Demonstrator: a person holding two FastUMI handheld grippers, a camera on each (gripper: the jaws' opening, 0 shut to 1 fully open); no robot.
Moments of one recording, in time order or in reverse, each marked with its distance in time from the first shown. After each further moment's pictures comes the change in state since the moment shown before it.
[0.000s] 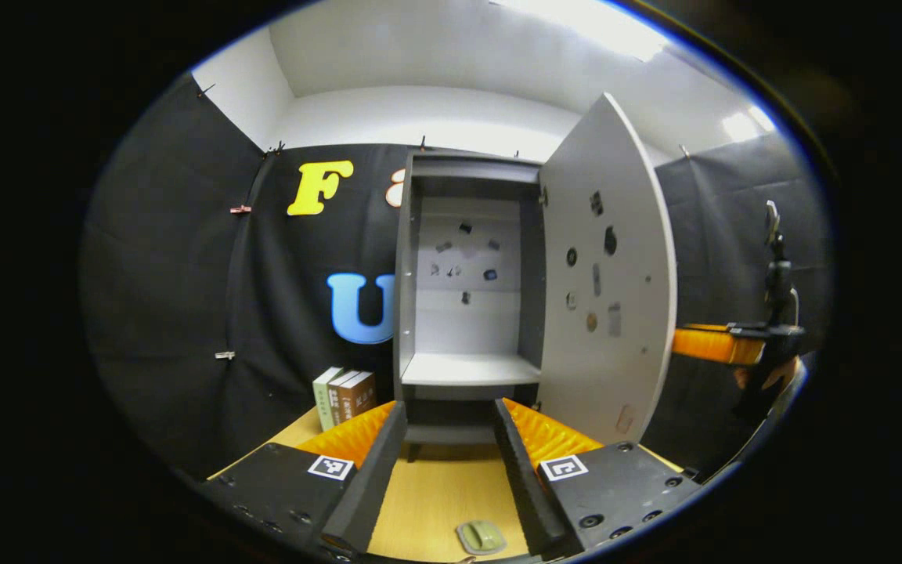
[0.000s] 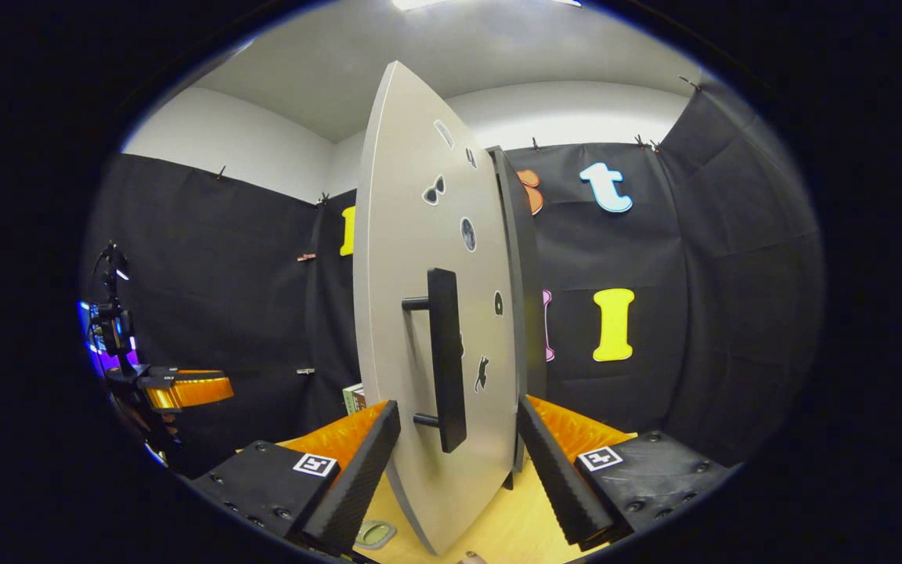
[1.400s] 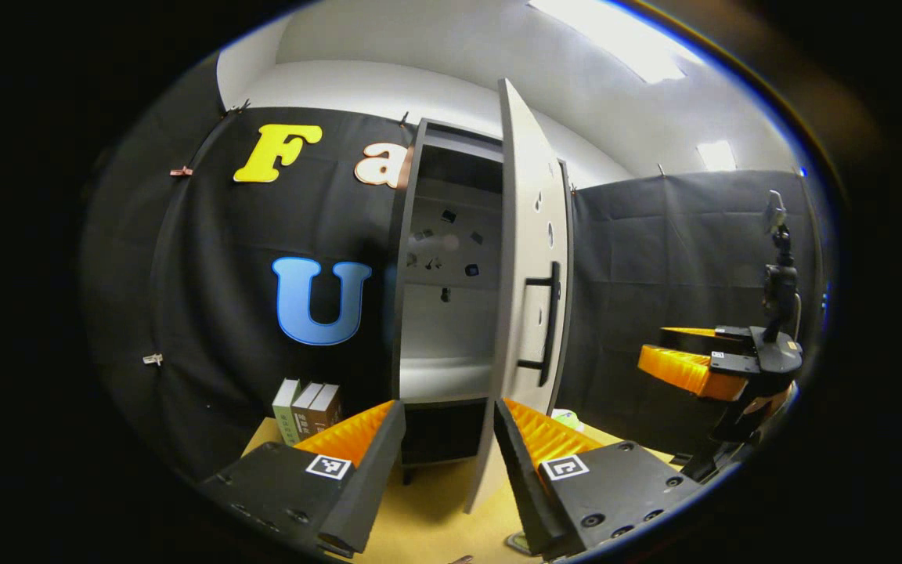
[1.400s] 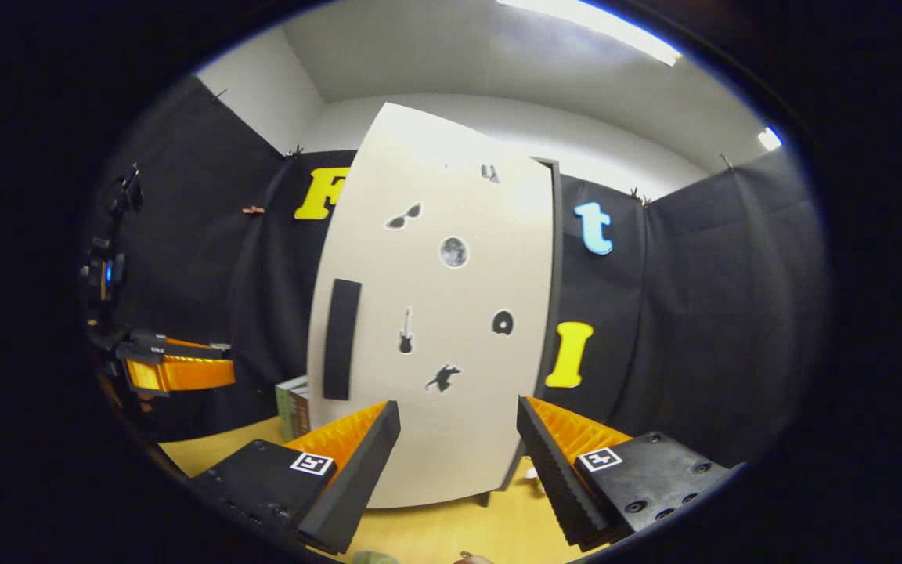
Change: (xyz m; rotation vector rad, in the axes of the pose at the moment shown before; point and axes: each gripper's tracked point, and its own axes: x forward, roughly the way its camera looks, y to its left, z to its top) left arm 0.118 0.128 -0.004 -0.034 0.041 -0.243; right arm 0.099 0.100 -0.006 -0.301 -0.011 -0.378
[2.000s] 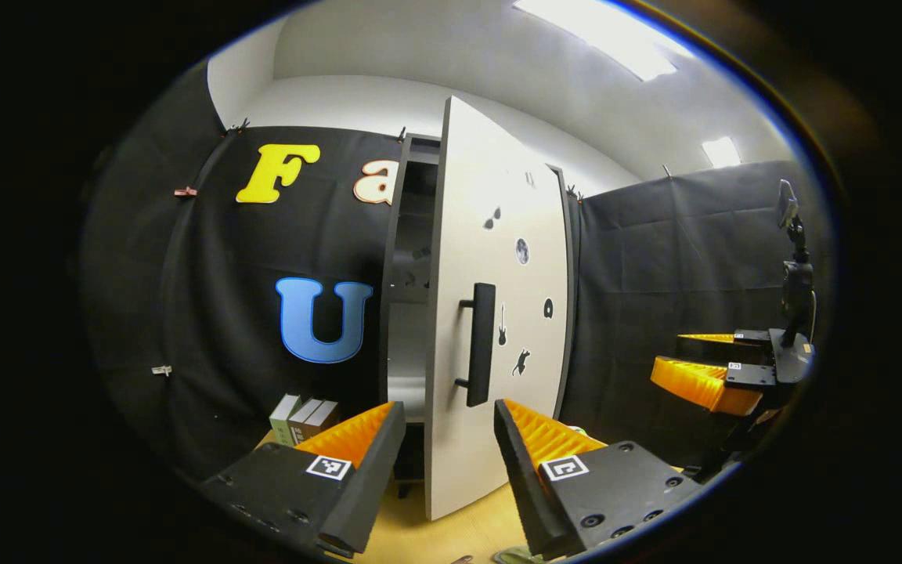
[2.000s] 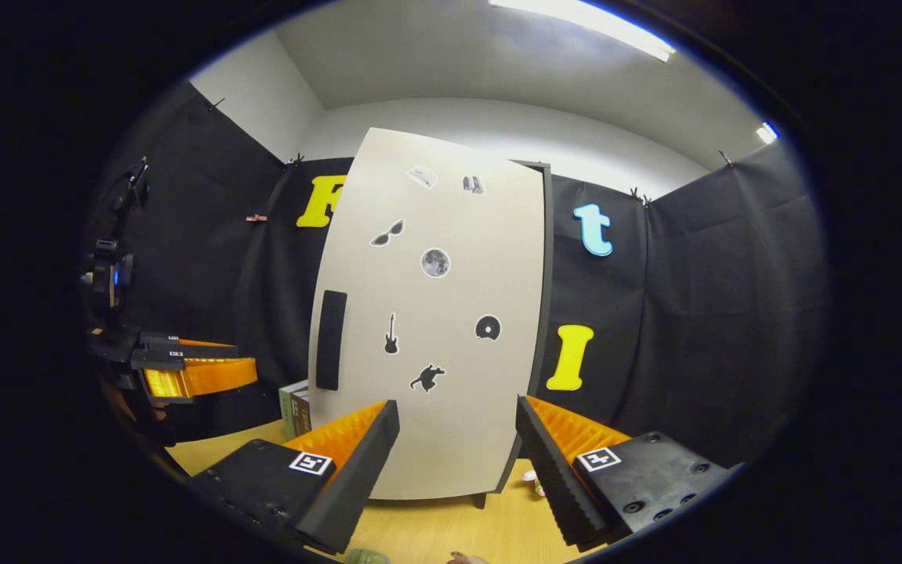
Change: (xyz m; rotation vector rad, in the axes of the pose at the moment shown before) left arm 0.010 -0.043 0.012 0.041 -0.035 0.048; right arm -0.001 -0.001 0.003 0.065 -0.020 0.052
